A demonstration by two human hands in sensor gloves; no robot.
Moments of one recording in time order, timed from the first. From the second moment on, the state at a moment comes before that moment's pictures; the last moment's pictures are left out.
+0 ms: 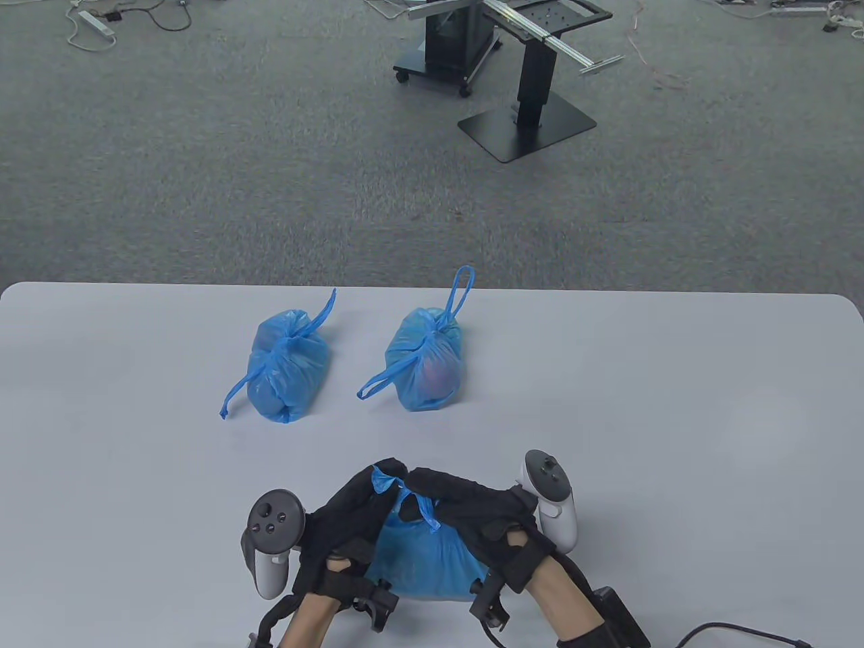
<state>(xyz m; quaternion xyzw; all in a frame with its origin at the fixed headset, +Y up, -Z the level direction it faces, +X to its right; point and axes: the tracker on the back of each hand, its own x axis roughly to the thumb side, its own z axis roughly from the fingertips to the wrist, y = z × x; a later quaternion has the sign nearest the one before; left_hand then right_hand) -0.161 -0.745 -0.265 -0.01 -0.08 0.64 0.77 0.083 -0.740 -0.300 0.18 0.28 0.62 0.71</state>
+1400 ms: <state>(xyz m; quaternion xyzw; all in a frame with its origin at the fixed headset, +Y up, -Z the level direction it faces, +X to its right) -0.188 -0.731 -0.262 0.08 -0.04 0.57 0.82 0.104 -0.720 -0.306 0.22 0.27 0.71 0.61</state>
